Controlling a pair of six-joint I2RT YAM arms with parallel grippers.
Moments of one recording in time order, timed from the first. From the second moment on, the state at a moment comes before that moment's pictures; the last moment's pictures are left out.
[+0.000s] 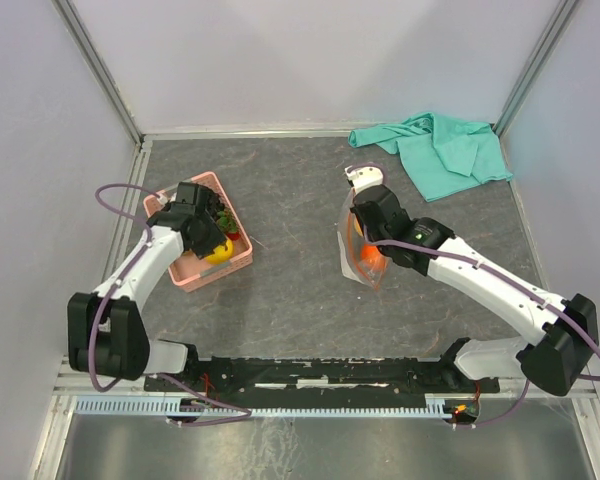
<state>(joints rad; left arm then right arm) -0.16 1.37 0.96 -0.67 -0.13 -0.75 0.78 1.30 1.13 -0.54 0.53 0.12</state>
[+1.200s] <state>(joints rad) -0.16 1.50 0.95 -0.64 -0.25 -0.74 0.78 1.32 1.18 -0.60 0.52 0.14</state>
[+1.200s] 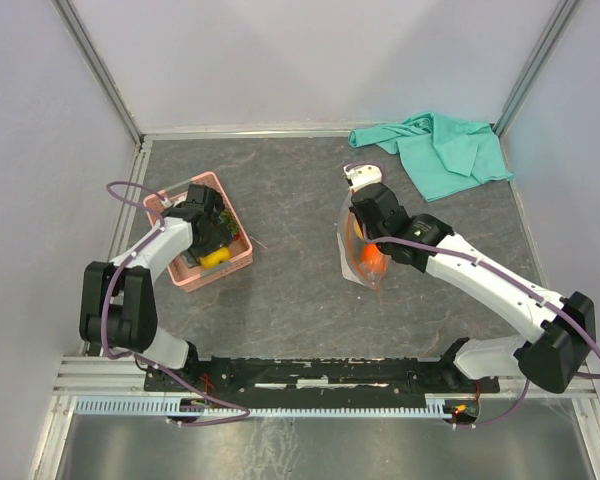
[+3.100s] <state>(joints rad) -0.16 1.07 0.91 -0.59 -0.08 -0.70 0.78 1.33 1.22 -0.62 0.50 0.16</state>
